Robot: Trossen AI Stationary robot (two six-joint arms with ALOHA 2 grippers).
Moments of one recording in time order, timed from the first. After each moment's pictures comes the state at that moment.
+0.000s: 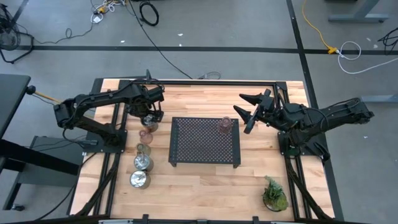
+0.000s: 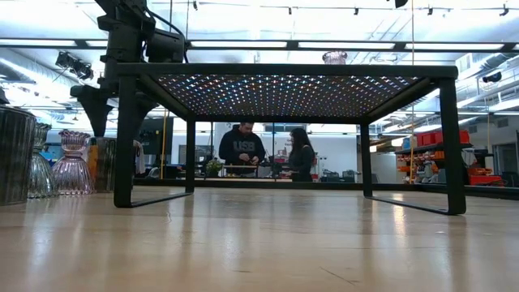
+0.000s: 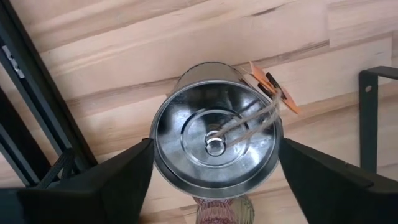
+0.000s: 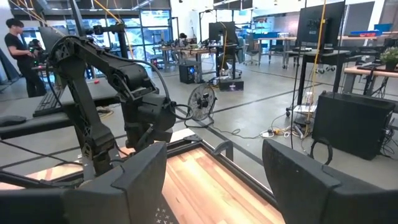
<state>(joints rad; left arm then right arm) 0.49 1.34 0.96 -1.15 -0.04 -0.79 0.21 0.94 0.87 0.07 0.72 0.05</state>
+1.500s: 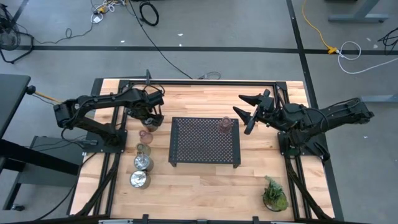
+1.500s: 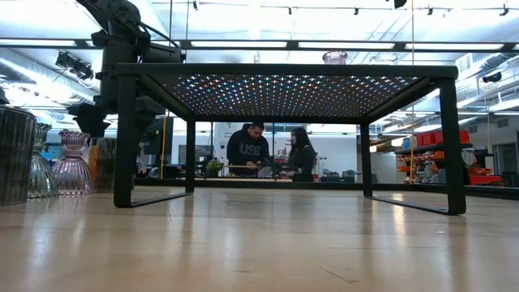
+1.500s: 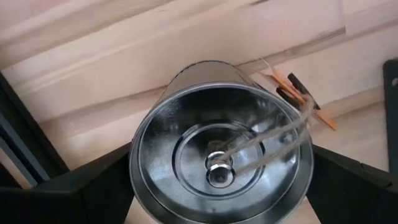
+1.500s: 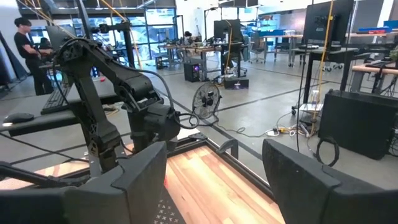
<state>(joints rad) 0.48 1.34 0.83 -1.00 -0.02 -0.72 0.21 0.94 0.87 0.06 0.69 0.06</state>
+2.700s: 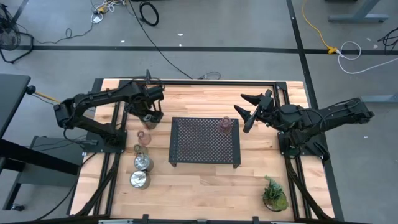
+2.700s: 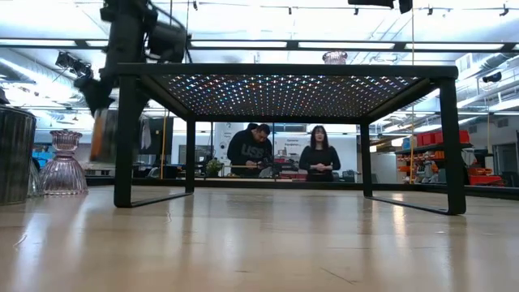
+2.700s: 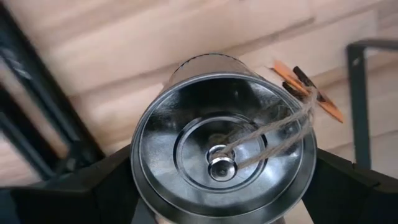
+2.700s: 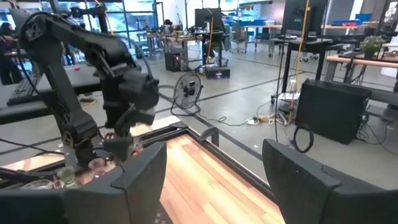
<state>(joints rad) 0.48 1.35 1.04 -1.25 -0.01 -0.71 0.21 0.94 0.87 -0.02 0.78 0.10</state>
